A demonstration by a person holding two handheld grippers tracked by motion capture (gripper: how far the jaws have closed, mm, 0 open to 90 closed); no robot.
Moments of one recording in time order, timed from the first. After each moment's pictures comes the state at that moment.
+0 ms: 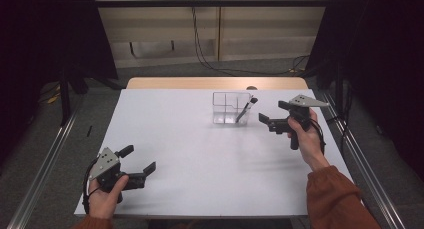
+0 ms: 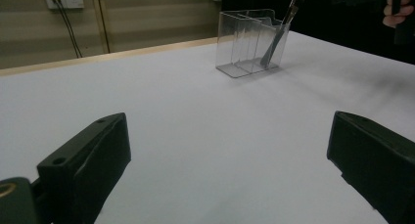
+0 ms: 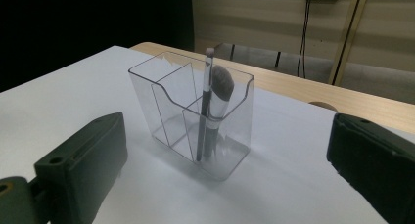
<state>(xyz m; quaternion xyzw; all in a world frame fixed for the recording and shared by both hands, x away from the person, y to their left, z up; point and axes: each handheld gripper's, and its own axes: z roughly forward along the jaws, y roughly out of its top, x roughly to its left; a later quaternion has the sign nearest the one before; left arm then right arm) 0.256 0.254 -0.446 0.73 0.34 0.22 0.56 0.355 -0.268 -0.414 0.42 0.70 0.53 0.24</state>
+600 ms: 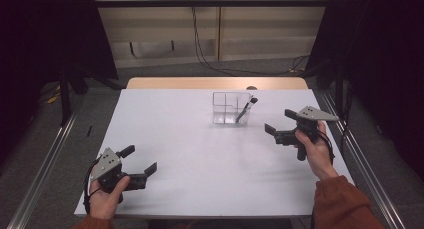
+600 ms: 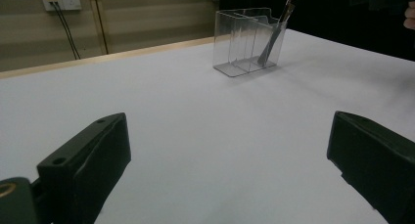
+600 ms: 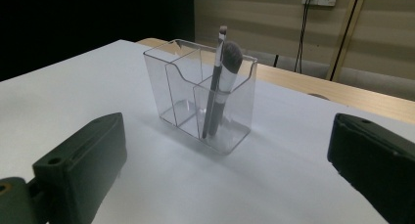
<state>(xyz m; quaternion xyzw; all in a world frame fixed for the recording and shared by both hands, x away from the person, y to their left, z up) 0.255 0.252 -0.446 0.73 0.34 0.22 0.55 0.319 -0.278 -0.420 0.41 0.70 0.53 0.25</state>
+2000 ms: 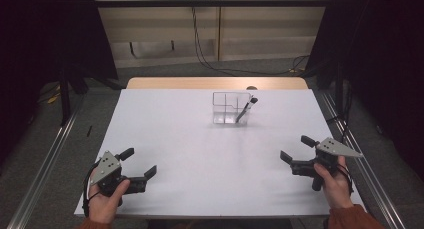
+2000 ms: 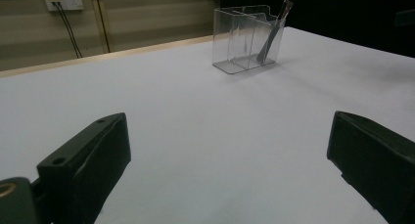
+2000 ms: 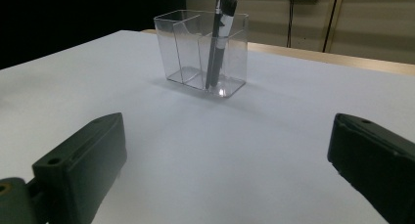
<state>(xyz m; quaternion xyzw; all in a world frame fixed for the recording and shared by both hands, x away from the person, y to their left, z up) 0.247 0.252 -0.447 0.73 0.34 0.22 0.55 0.240 -0.306 -0.451 0.43 0.68 0.53 0.26</state>
